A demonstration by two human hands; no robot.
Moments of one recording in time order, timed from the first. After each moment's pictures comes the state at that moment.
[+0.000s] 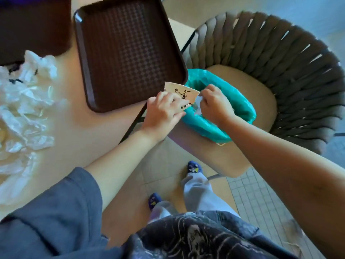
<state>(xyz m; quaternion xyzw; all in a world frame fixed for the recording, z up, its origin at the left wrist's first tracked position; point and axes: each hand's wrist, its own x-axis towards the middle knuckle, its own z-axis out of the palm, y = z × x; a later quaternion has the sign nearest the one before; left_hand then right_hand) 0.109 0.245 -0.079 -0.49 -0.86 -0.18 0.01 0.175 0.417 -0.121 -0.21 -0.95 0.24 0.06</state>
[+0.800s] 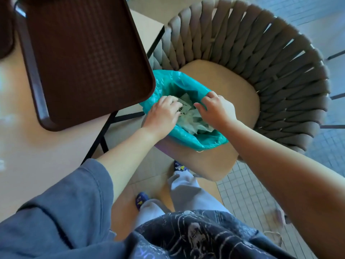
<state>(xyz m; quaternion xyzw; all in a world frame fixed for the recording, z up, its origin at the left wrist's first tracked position) 0.106 0.351 -0.147 -0.48 -0.85 -0.17 -0.13 0.205 0.510 -0.166 -0.25 -0.96 0.13 -0.05</state>
